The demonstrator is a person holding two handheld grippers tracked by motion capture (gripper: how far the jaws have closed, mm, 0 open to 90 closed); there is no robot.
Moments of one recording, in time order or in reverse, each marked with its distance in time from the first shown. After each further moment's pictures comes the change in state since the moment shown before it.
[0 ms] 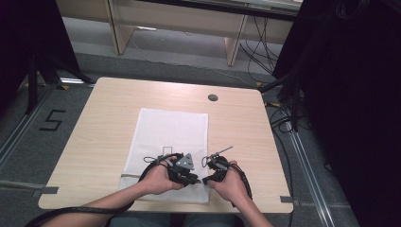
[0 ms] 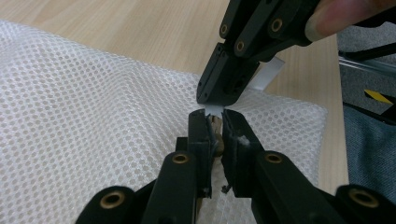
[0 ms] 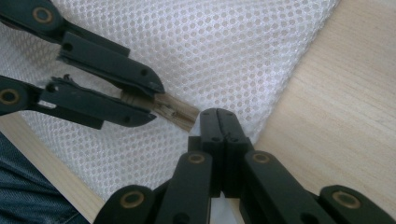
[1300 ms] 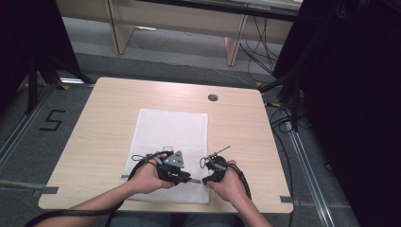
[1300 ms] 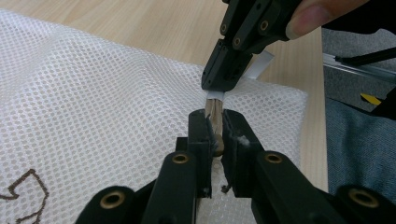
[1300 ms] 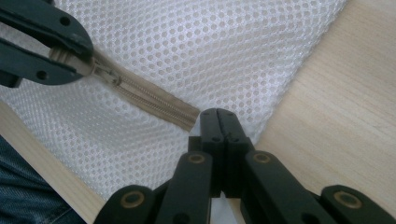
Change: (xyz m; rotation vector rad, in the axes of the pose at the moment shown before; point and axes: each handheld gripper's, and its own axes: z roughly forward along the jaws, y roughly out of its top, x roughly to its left) left arm 0.003 -0.009 -0.030 -0.028 0.003 -0.004; right arm 0.004 0.002 0.001 0.009 -0.029 -0.044
